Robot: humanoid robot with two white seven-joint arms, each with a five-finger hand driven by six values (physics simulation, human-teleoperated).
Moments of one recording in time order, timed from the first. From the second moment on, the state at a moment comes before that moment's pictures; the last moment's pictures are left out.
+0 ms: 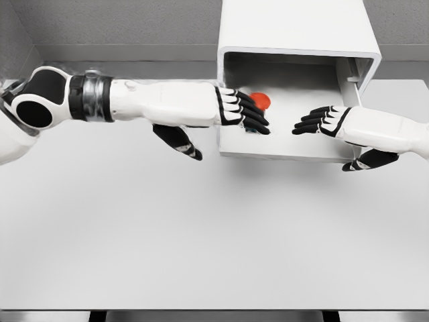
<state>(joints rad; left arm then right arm) -0.99 0.73 -0.97 -1.63 0.08 -0.62 -0.49 -0.61 -1.14 0.73 -1.69 0.04 -0.61 0.32</state>
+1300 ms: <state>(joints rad) -0.40 0.99 -0.53 -1.58 0.19 -0.61 -0.54 -0.61 -1.08 0.73 -1.67 0.03 -0.61 0.30</state>
